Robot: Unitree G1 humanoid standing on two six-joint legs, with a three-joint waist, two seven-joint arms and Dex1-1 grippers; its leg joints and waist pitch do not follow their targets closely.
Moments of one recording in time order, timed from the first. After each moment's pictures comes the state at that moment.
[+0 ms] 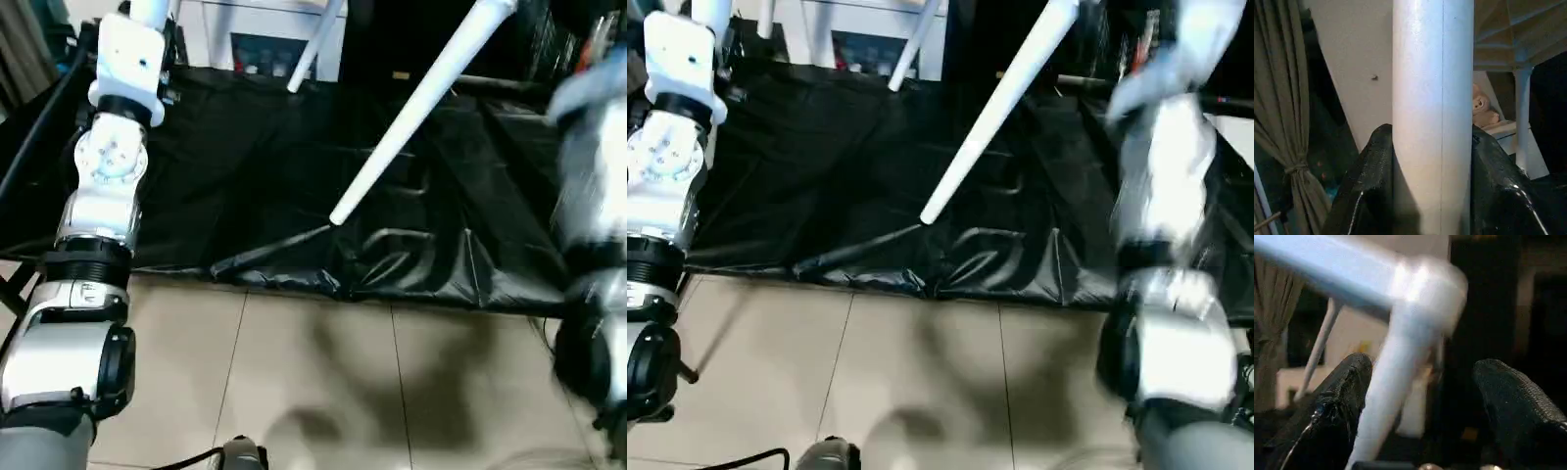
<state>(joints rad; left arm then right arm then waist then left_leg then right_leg) -0.93 0.45 0.11 0.77 0.17 -0.40 -0.06 -0.85 -0.37 -0.31 0.77 0.40 -0.22 0.55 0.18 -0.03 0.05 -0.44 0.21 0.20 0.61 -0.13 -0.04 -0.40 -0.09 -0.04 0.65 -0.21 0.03</state>
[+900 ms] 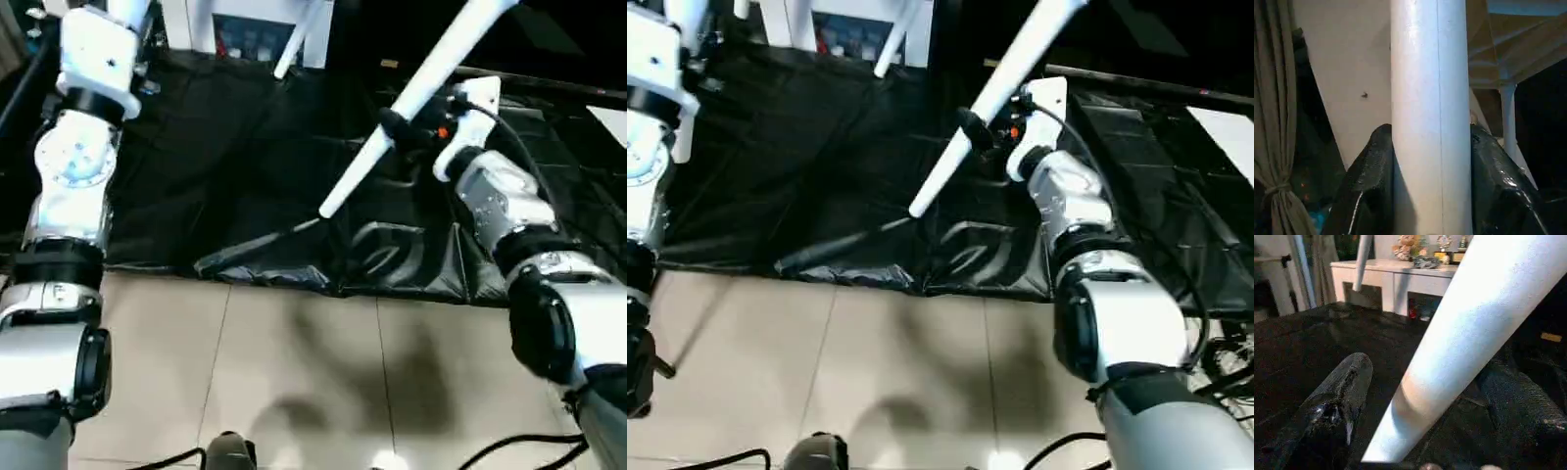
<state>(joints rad) -0.91 0.51 0.12 0.76 0.10 -0.53 -0.14 -1.14 -0.28 -0.19 1.28 0.21 -0.16 0.67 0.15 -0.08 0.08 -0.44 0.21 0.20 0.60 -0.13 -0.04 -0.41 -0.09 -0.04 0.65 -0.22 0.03</state>
